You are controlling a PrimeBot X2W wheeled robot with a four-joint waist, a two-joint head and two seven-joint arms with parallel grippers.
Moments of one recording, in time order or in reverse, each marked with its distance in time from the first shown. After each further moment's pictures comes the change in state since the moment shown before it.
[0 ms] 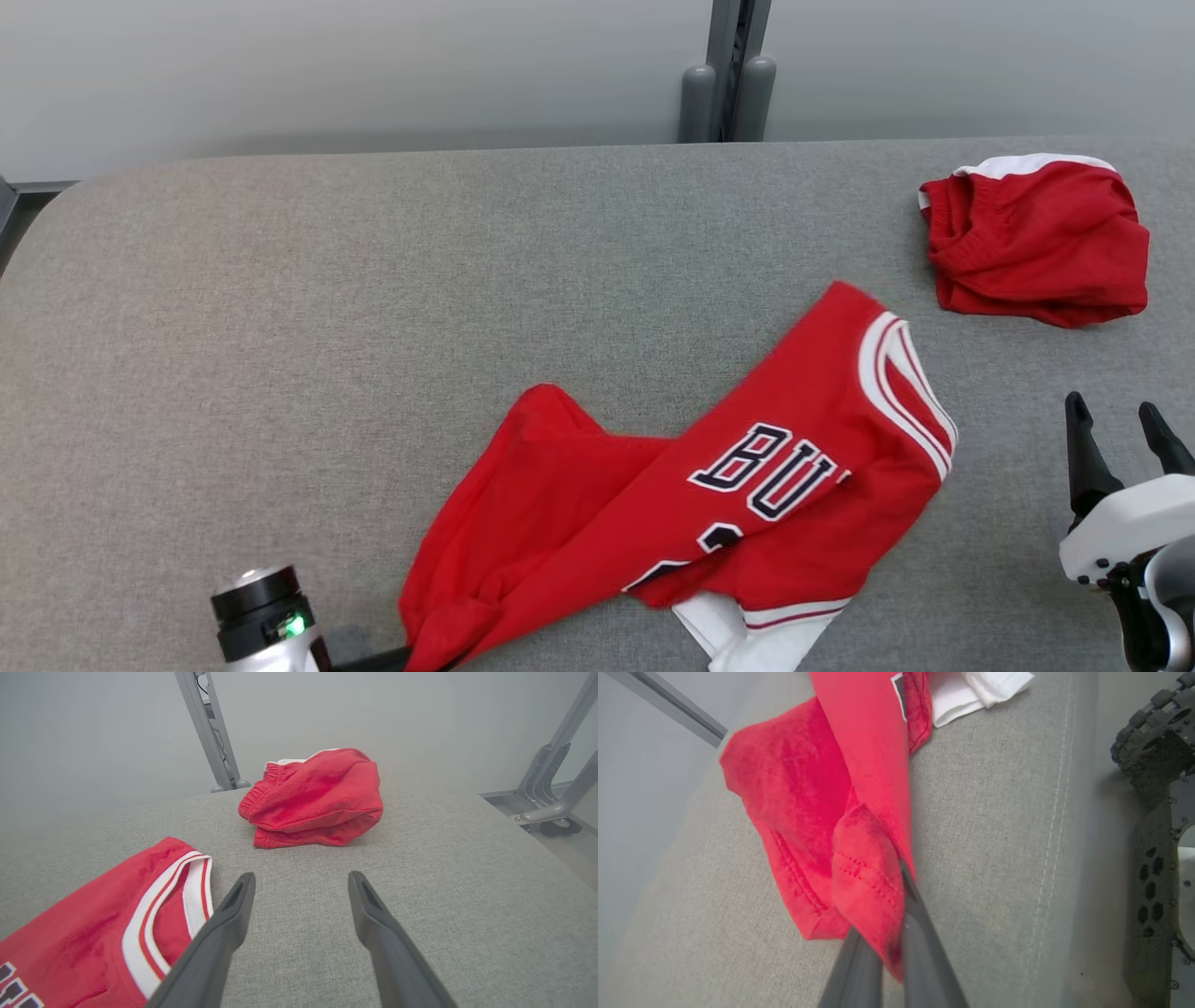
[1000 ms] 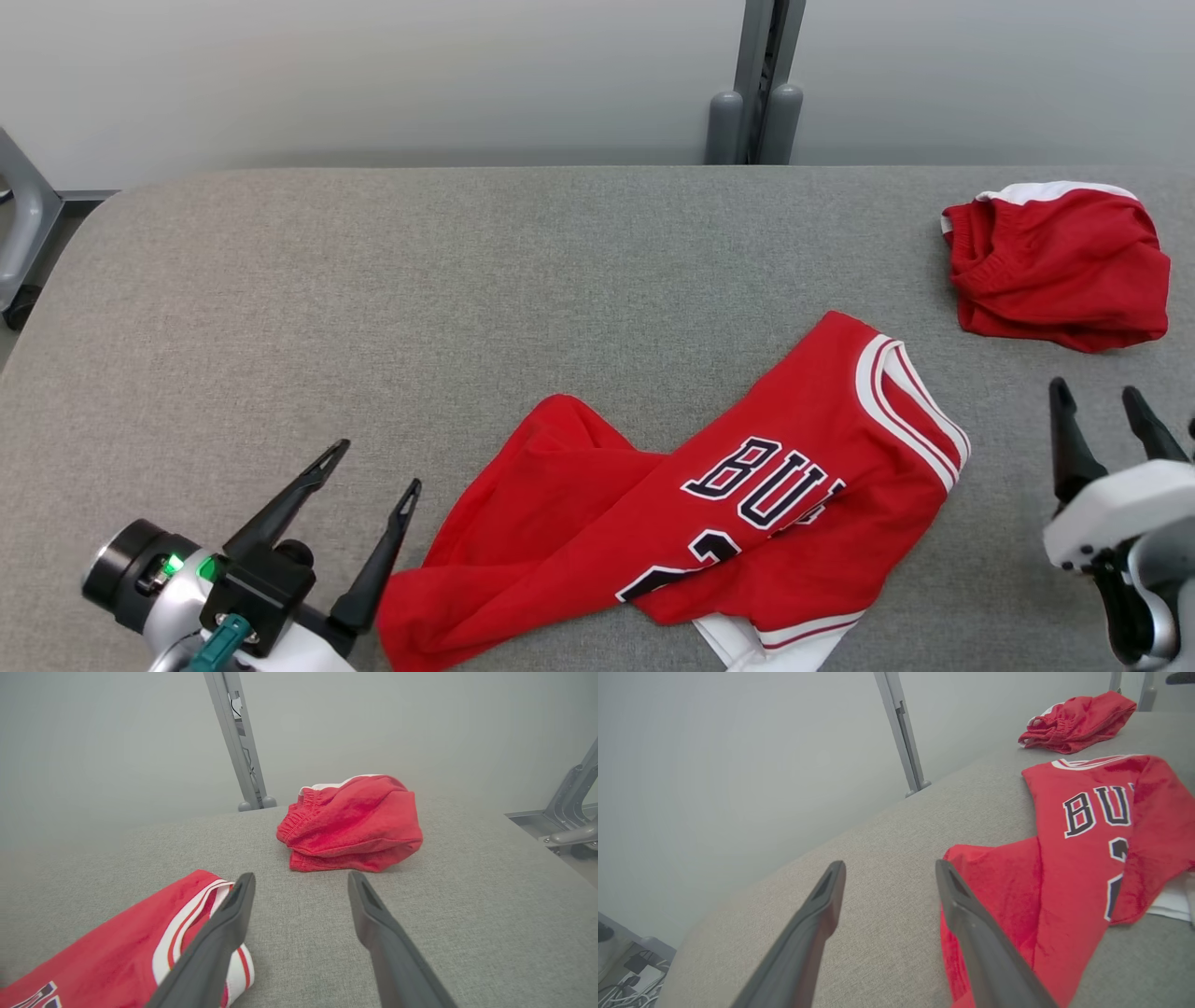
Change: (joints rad) left arm 0.138 -0.017 0.303 -0.134 -0.347 0.369 -0.061; right arm -0.005 0.012 0.012 -0.019 0.000 0.000 0.006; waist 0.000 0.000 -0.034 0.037
